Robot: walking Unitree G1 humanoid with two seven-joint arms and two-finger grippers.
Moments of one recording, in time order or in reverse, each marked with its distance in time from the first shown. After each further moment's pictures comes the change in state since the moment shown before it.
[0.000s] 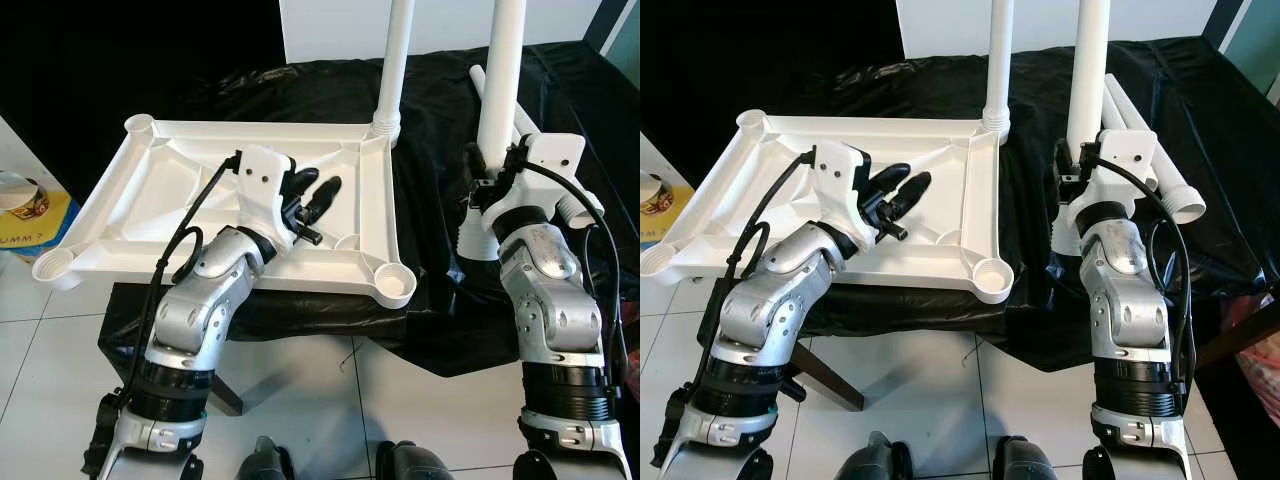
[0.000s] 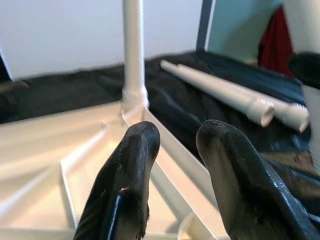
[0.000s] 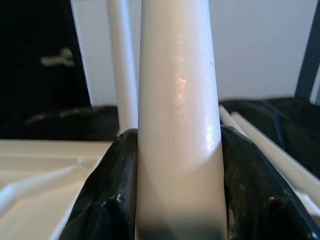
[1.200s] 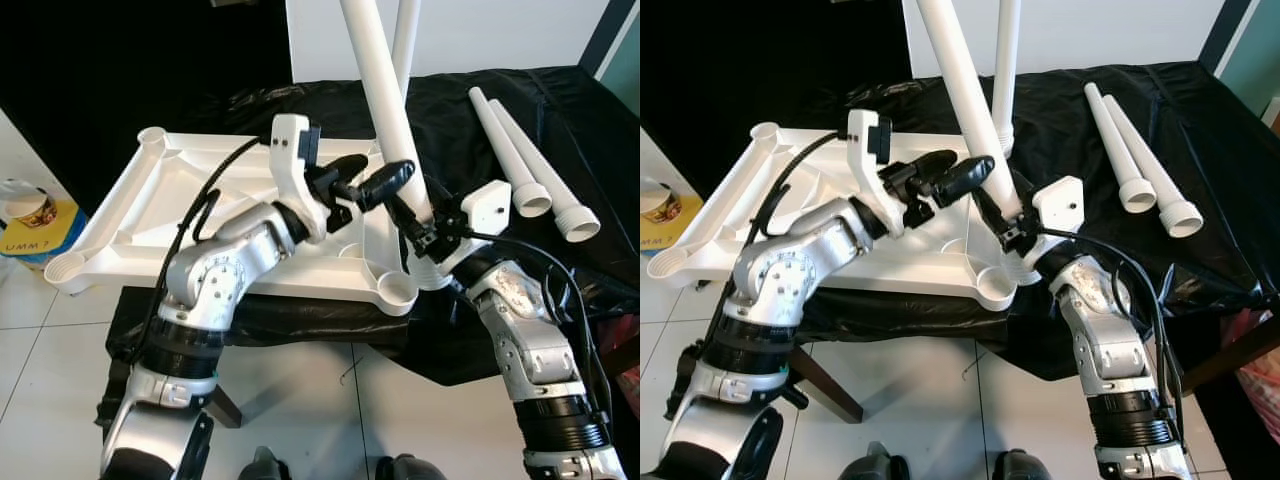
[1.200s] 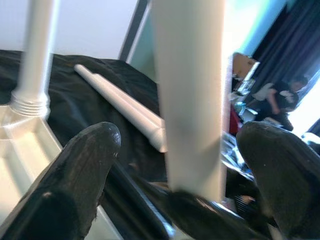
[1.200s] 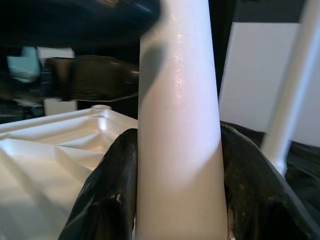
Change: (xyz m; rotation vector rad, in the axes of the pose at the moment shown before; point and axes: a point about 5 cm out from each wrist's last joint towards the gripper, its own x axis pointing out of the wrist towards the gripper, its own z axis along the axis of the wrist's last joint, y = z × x) left arm 0.033 -0.021 0.015 -0.396 0.035 -0.276; right arm -0.024 0.051 -0.022 0.001 -0.063 0.610
